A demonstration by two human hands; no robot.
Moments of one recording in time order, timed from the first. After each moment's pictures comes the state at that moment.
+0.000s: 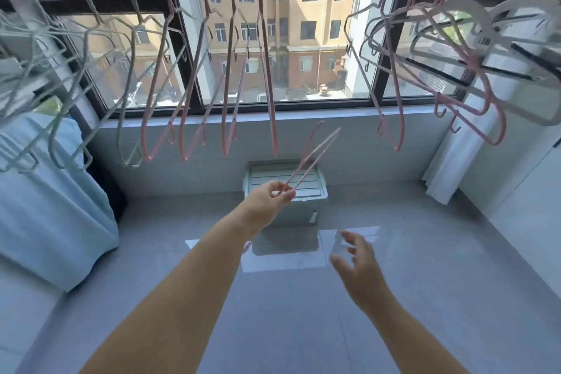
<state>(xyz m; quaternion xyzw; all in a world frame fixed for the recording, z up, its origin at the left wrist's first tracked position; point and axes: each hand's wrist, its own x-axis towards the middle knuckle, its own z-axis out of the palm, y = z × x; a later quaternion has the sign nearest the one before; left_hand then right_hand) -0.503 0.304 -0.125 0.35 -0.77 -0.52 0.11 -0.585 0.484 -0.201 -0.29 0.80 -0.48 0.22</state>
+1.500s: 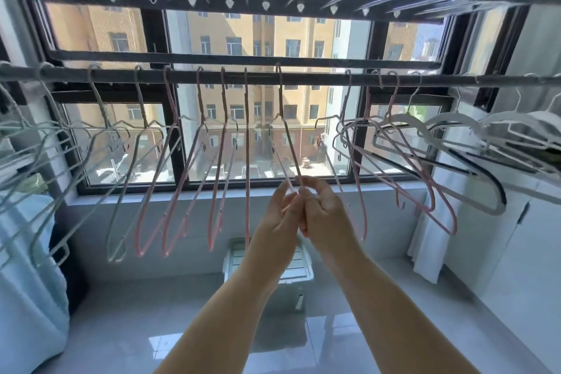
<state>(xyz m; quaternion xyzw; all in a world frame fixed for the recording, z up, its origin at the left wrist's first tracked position) -0.528 0.354 -0.004 0.16 -0.68 -0.62 0.35 -0.600 0.403 0.007 -0.41 0.61 -0.66 0.18</state>
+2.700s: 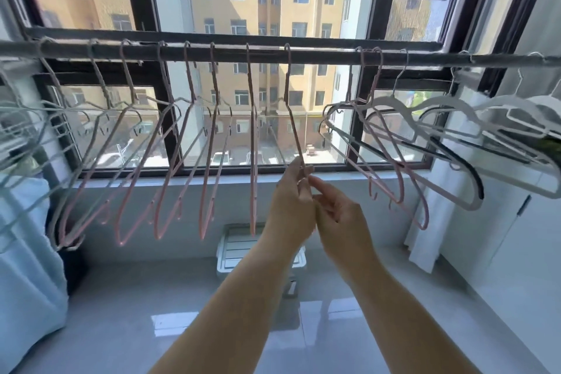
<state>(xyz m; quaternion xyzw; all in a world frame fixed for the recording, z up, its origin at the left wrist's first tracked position) -0.607 0.389 0.005 0.25 -0.70 -0.56 0.38 -0.655 0.454 -0.015 -0.43 0.65 -0.62 0.09</state>
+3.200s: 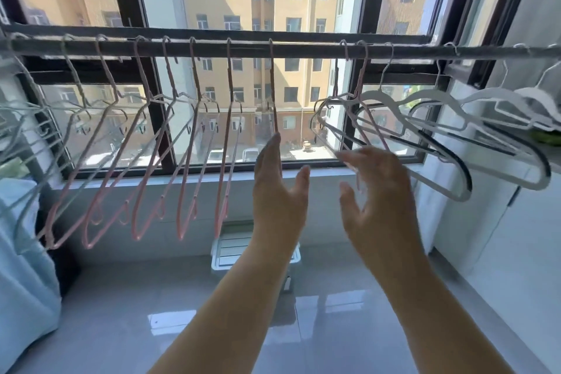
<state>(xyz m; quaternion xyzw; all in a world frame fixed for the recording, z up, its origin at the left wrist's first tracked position) -0.614 0.399 0.004 0.23 -0.72 -0.40 0.51 -0.672 0.499 0.011 -0.44 0.74 -0.43 -0.26</state>
